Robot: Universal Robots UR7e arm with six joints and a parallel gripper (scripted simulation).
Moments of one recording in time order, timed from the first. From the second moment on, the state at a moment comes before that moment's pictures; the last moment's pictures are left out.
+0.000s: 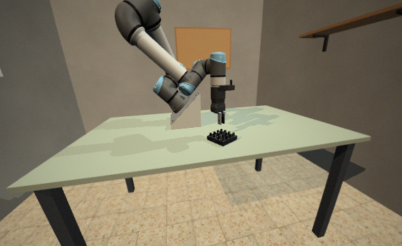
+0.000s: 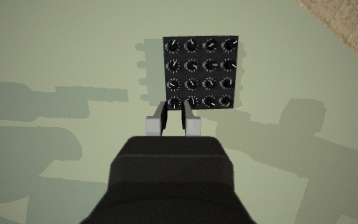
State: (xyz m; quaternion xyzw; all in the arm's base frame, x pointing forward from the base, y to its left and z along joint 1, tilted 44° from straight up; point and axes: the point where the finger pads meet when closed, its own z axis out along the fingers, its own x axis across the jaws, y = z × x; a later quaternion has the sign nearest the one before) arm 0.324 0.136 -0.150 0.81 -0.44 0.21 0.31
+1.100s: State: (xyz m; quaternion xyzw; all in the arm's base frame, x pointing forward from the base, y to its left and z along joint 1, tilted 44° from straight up) arm 0.329 0.141 -0.145 0.69 -0.62 0.28 0.25
